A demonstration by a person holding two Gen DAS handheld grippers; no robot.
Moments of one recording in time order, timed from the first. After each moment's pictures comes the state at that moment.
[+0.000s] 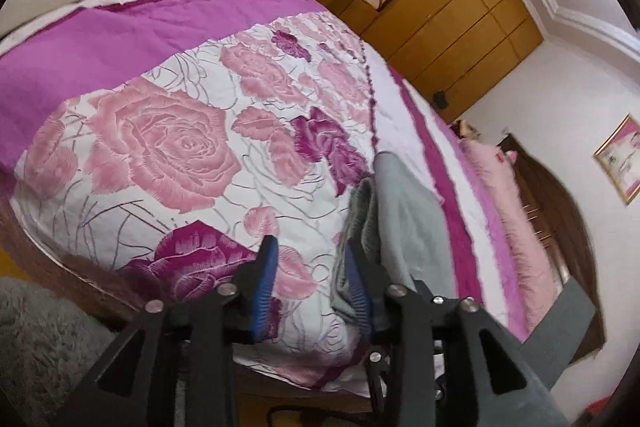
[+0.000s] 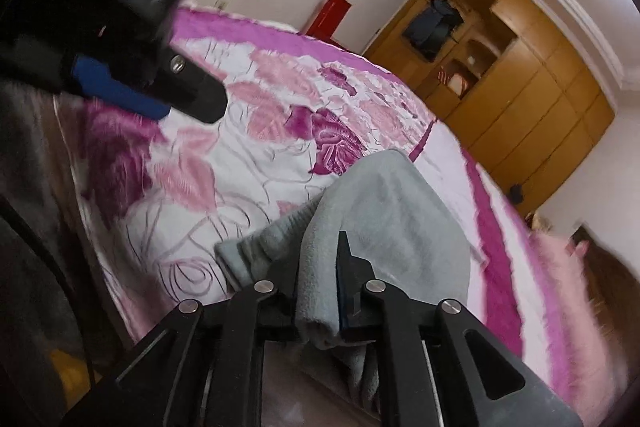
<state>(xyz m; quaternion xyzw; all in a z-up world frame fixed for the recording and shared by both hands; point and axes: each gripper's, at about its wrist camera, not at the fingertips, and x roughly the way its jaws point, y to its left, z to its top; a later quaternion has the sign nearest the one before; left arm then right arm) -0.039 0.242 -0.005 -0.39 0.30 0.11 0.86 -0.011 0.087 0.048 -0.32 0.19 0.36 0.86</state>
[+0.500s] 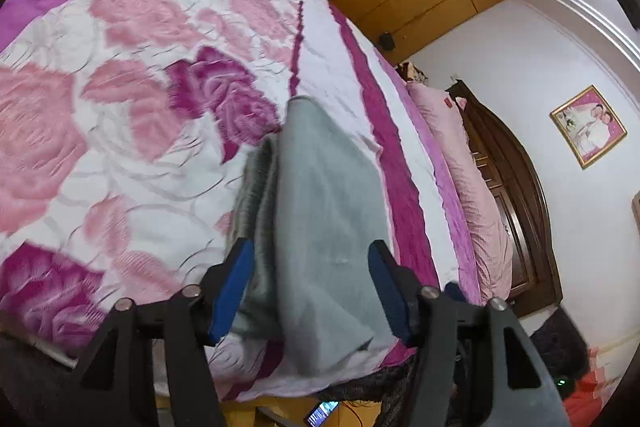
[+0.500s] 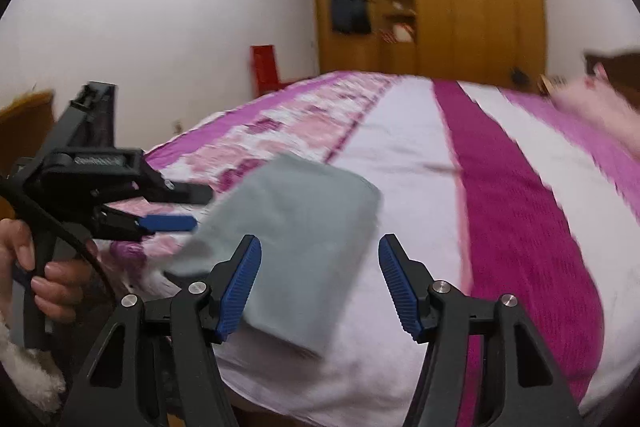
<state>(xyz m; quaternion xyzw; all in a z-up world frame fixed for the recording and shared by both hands) 0.047 0.212 0.000 -0.40 0.36 -0.03 0.84 0.036 -0.076 0.078 -0.01 0.27 0.35 0.90</state>
